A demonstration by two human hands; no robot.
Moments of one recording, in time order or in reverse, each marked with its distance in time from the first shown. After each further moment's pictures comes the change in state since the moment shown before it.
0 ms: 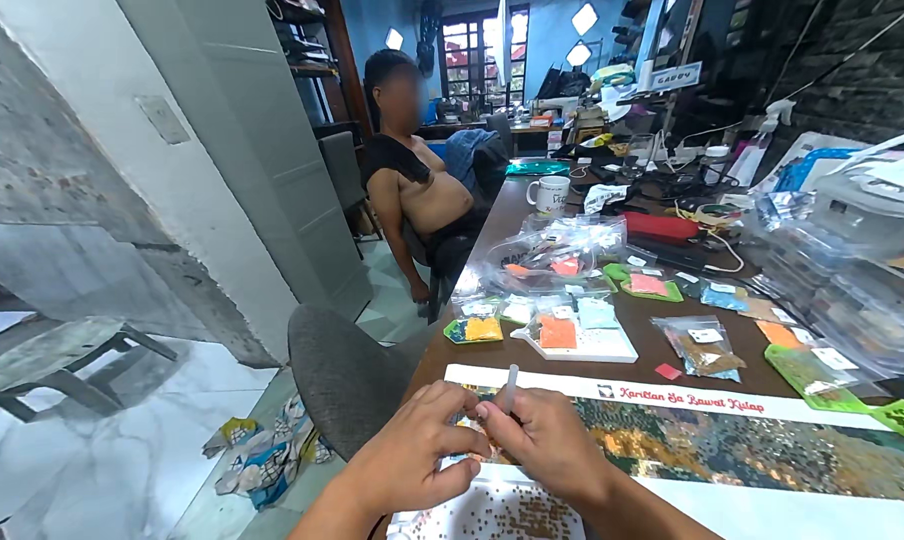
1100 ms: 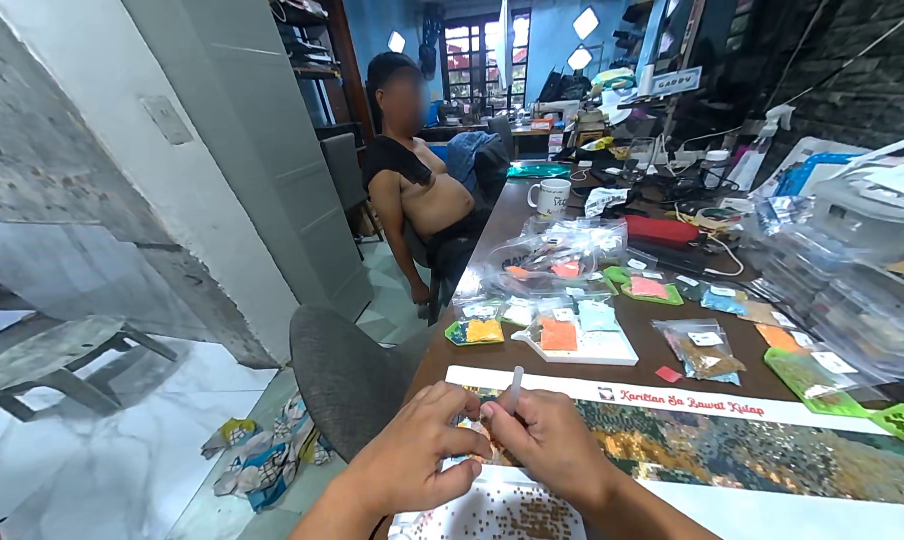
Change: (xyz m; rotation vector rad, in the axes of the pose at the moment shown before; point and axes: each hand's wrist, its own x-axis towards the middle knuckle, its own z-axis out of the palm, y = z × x) left_hand 0.001 0.000 0.000 0.002 -0.004 -0.005; right_hand -0.001 0.004 0.000 0.015 0.032 -0.013
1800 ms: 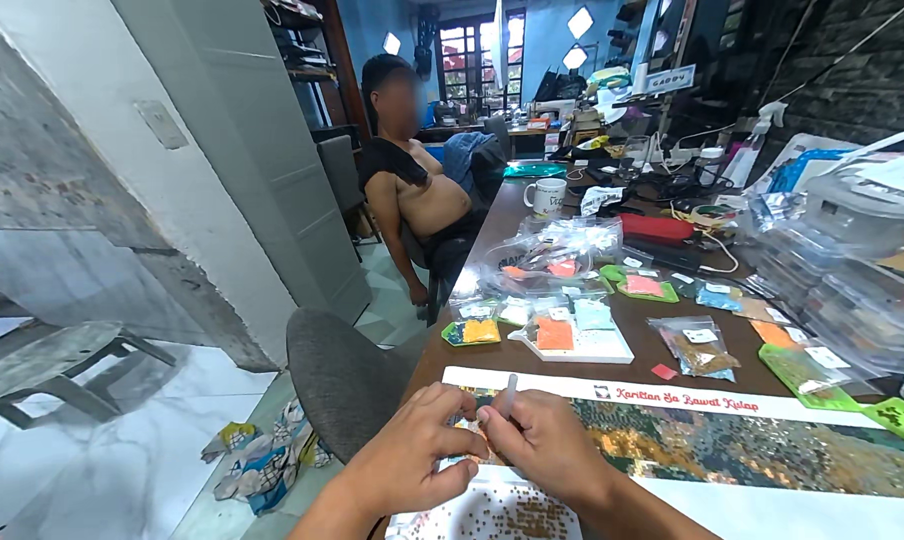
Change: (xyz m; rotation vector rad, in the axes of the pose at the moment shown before) left_hand 0.000 0.000 0.000 -0.012 0.001 -0.009; right_hand -0.002 0.000 0.000 -0.048 -0.001 -0.062
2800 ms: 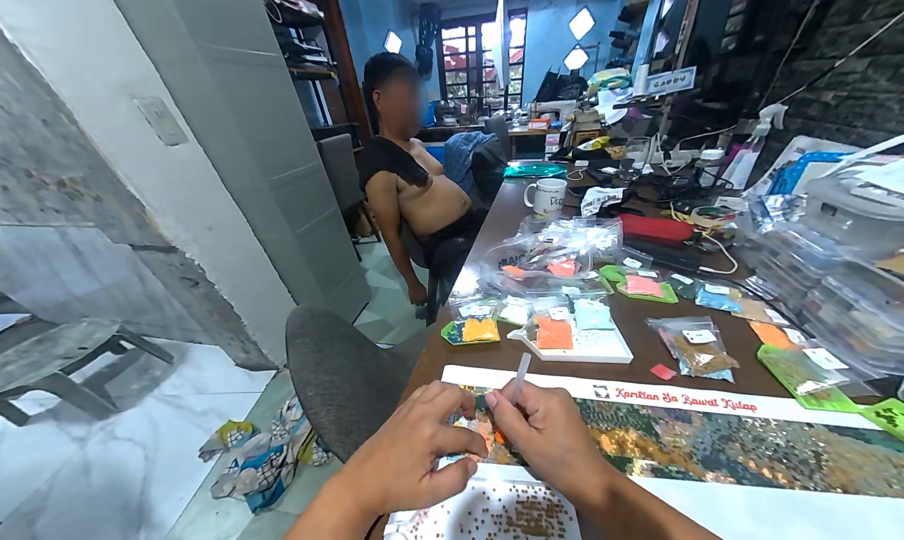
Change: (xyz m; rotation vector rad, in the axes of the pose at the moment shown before) left_hand -0.001 -0.001 0.000 0.002 -0.013 -0.002; right_hand 0.001 -0.001 -0.002 0.209 0.001 0.266
